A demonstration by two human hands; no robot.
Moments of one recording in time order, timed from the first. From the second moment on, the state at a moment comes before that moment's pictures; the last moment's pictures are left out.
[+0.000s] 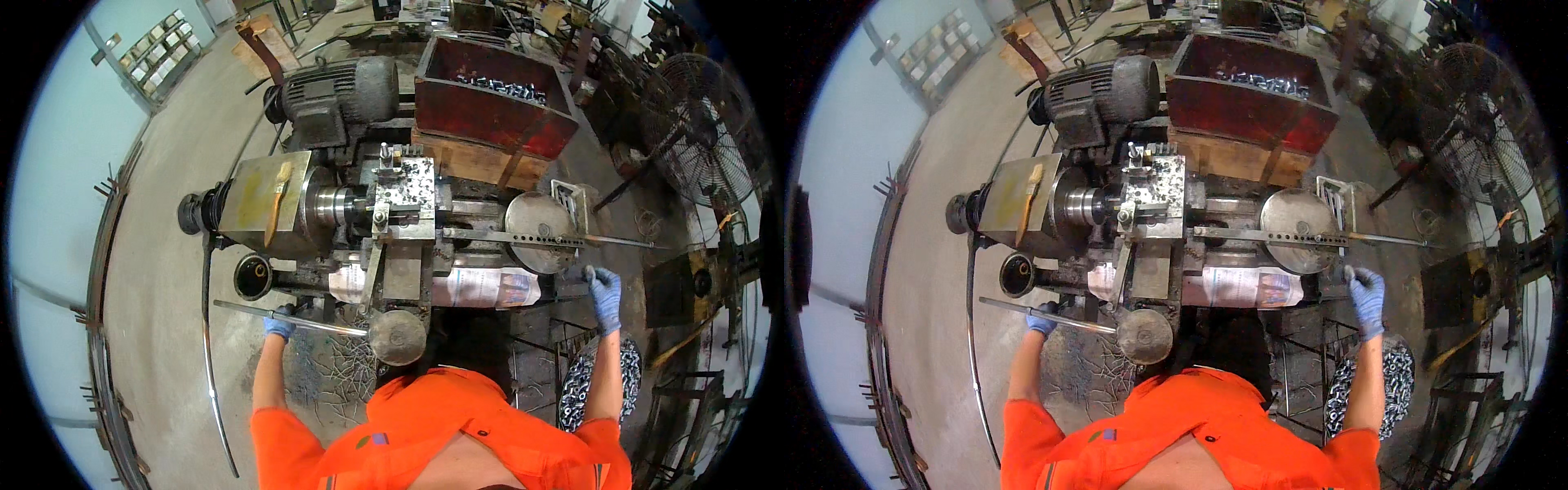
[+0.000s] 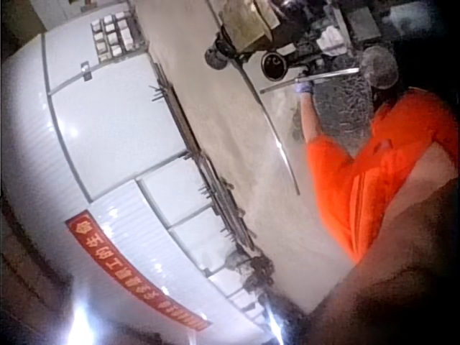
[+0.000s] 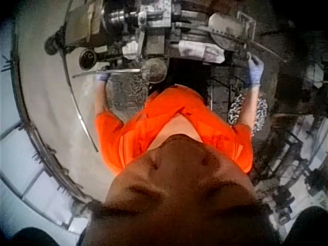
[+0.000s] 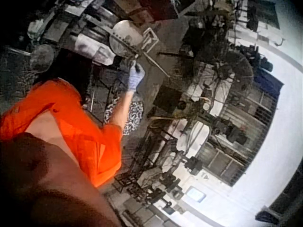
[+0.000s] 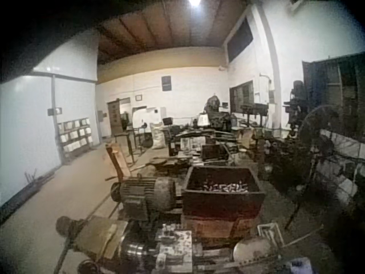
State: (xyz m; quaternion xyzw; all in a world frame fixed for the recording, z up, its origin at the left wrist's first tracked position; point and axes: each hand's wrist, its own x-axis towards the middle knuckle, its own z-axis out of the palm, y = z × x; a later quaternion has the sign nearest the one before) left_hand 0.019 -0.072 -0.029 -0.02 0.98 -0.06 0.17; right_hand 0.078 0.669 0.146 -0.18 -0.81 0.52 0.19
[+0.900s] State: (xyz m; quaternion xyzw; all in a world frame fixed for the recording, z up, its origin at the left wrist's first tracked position) left_hand 0.011 -0.082 0.062 -0.44 0.48 0.69 -0.31; right_hand 0.137 0.798 0.071 -0.26 -0.96 0.01 0.08
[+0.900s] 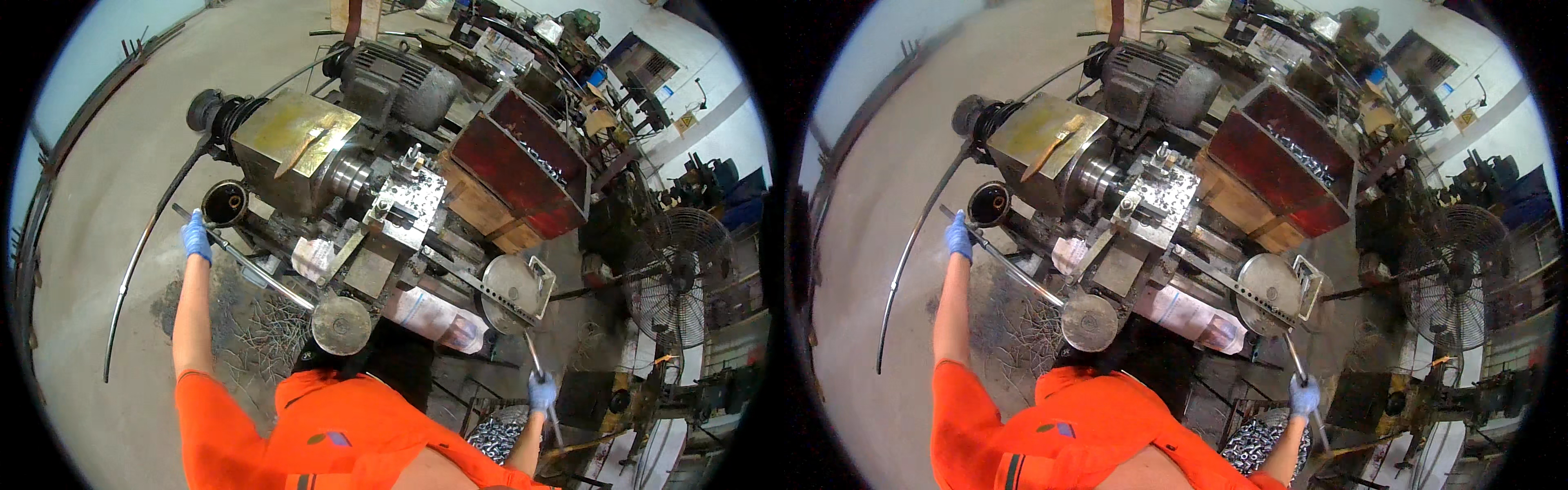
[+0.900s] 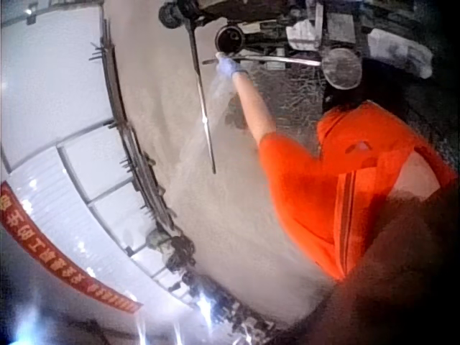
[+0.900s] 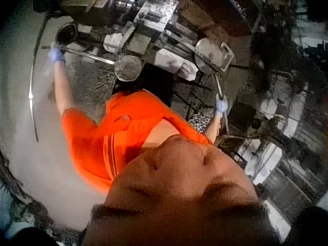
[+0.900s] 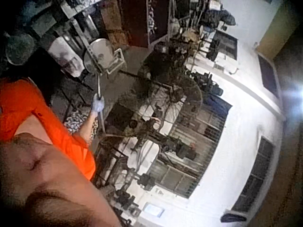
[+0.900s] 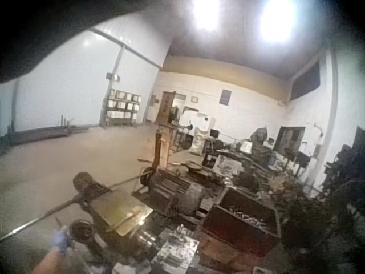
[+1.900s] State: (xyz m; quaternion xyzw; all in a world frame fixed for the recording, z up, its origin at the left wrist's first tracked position) left_hand 0.006 -0.049 0.049 -0.44 0.44 0.70 -0.35; right_hand 0.307 0.839 0.074 -0.48 -0.87 -0.03 -0.05
